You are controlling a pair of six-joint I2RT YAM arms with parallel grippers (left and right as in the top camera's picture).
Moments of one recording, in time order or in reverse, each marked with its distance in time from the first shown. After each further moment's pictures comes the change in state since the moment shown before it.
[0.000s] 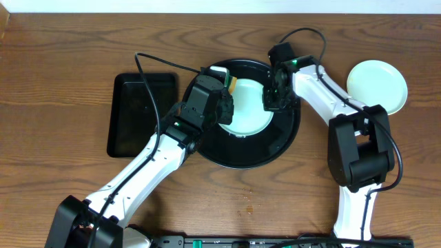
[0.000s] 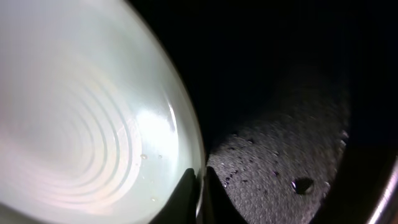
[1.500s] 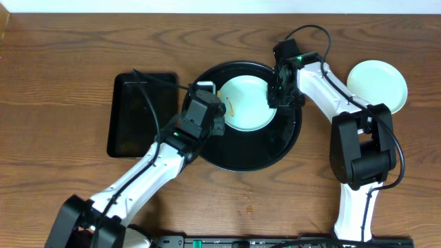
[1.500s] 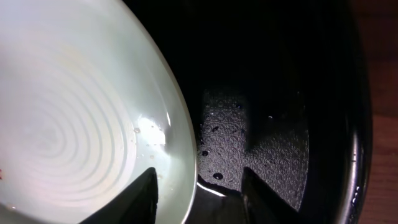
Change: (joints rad) left arm -0.001 -0.017 -0.132 0.011 -0.108 -0.147; right arm -0.037 0.009 0.029 -0.003 0.018 -0.014
